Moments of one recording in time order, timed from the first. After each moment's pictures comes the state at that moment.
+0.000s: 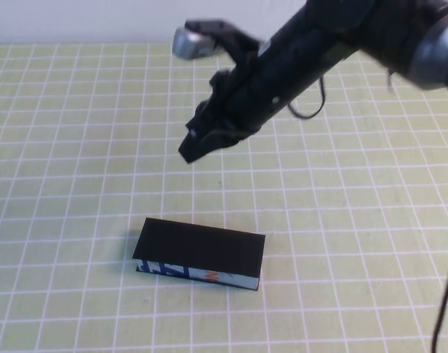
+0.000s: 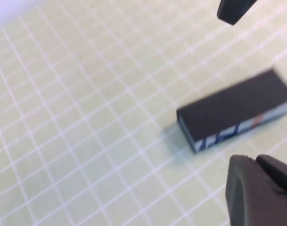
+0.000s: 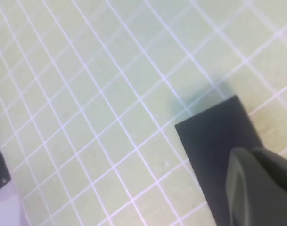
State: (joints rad) right arm 0.56 2.01 -1.96 0.68 1.22 -0.45; left arm -0.62 0.57 -0.98 0.14 1.10 0.06
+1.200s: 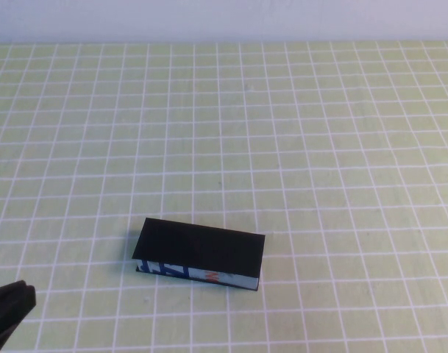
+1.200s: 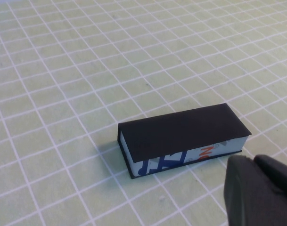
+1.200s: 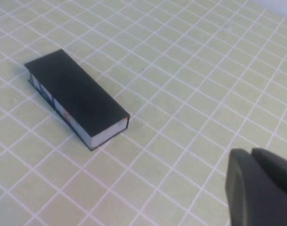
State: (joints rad) right arm 0.56 0.63 -0.70 0.06 0.62 -0.19; left arm -0.62 0.32 -0.46 0.00 0.60 -0.11
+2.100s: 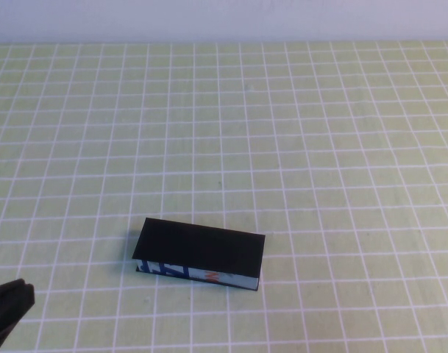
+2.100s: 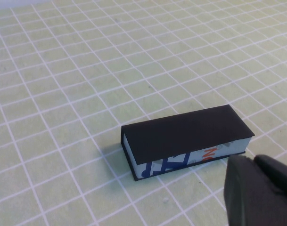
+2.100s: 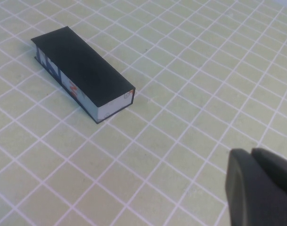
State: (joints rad) right arm 0.56 0.39 -0.52 0.06 0.65 -0.19; left arm -0.62 0.32 -0.46 0.01 0.60 -0.11
